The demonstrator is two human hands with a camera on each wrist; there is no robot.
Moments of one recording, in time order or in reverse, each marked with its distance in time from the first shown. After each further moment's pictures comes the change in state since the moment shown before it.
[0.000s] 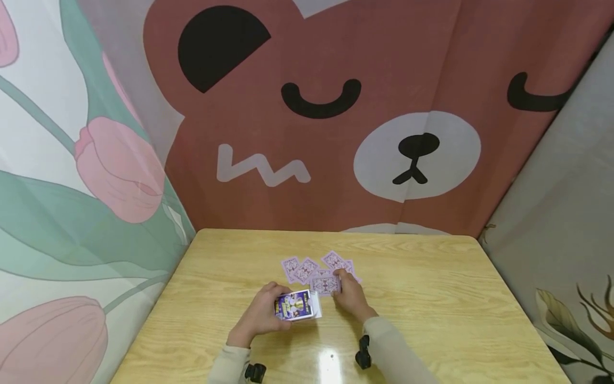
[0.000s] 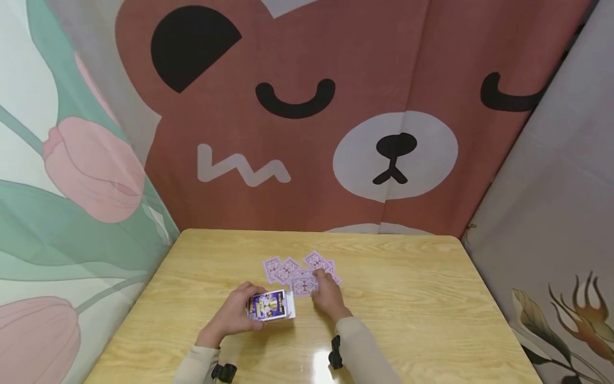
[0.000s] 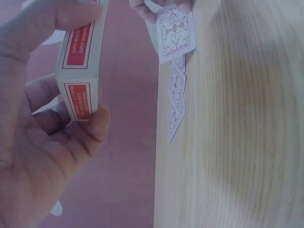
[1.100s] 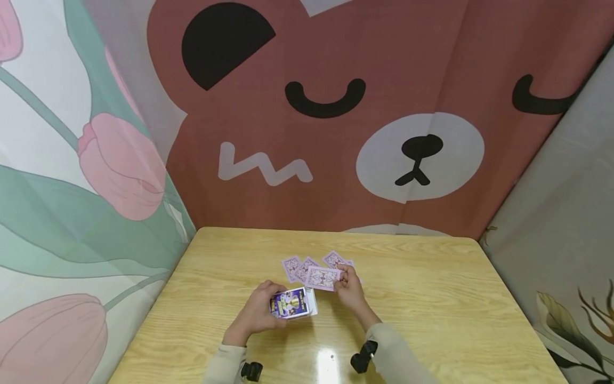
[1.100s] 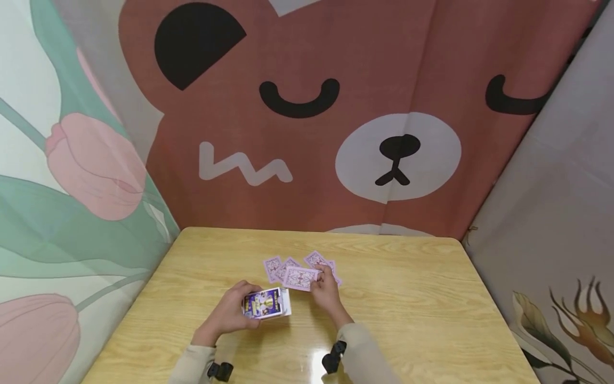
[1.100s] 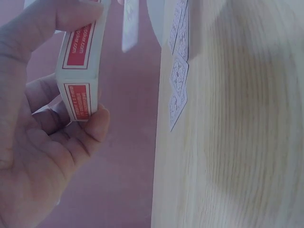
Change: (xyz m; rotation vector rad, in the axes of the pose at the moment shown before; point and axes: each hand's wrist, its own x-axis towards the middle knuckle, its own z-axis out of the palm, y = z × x) left_hand -0.004 -0.008 -0.009 -0.004 0.021 -0.027; right_hand -0.003 -0.067 -0.039 0.736 0.049 0.208
